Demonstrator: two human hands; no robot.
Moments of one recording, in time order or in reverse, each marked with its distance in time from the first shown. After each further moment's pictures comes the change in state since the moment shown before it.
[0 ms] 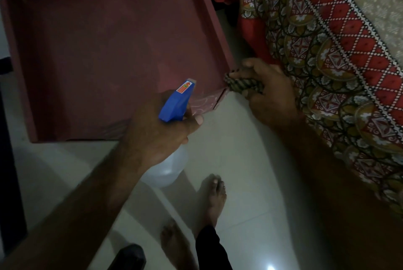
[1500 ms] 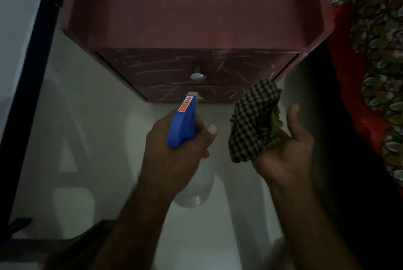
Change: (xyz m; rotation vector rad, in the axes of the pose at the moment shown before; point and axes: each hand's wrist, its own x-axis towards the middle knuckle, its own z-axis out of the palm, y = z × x) left_hand -0.085 -0.145 0.076 -0.320 0.453 -0.025; right_hand -0.124 0.037 0.131 1.889 -0.345 0.738
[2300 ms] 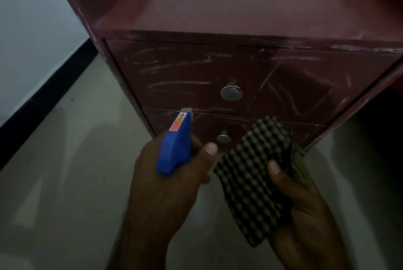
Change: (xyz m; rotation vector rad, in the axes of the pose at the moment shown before) left_hand 0.072 -0.134 0.015 -0.119 0.264 0.217; right_hand 0.091 0.070 -0.073 -0.459 -0.245 -0.219
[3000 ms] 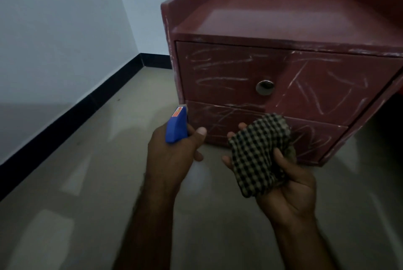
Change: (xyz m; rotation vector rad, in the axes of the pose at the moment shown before) left_hand -0.013 -0.059 -0.054 -0.003 0.253 0.022; right_hand -0.001 0.059 -0.006 0.427 -0.505 0.200
